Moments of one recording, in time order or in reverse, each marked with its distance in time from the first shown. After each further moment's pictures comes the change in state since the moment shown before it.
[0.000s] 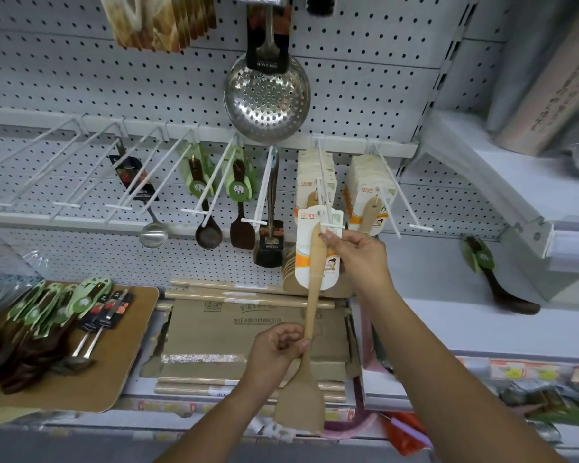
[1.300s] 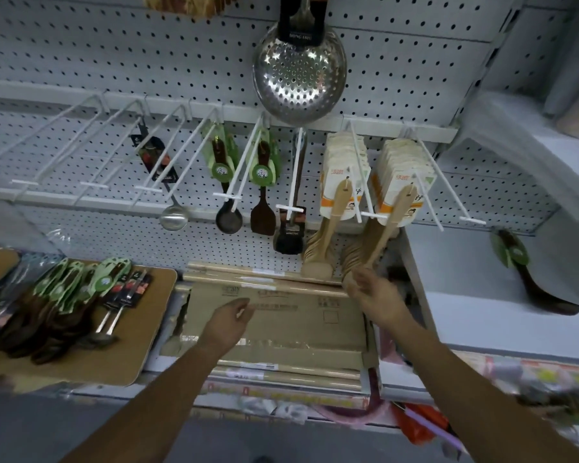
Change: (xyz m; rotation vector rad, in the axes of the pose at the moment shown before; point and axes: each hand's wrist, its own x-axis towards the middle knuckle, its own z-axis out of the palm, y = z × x) left_hand 0.052 -0.005 -0.136 0.834 0.049 -0.098; right_hand -0.008 0.090 -0.027 -0.870 -0.272 0.093
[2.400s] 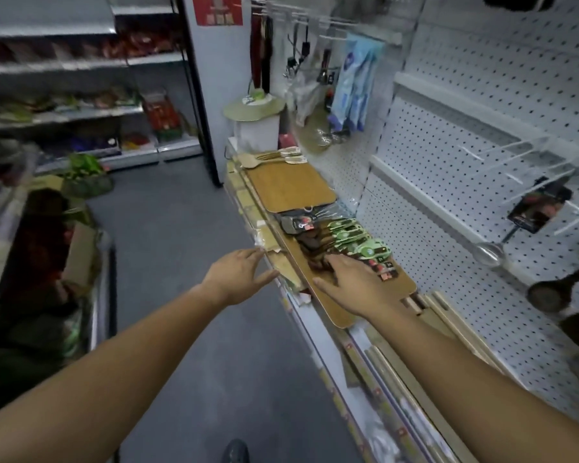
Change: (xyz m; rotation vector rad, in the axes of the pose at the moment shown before) left_hand -0.372 -0.216 -0.240 0.483 0.511 -0.574; right_hand -0.168 -0.344 0.340 -0.688 -0.478 -1.241
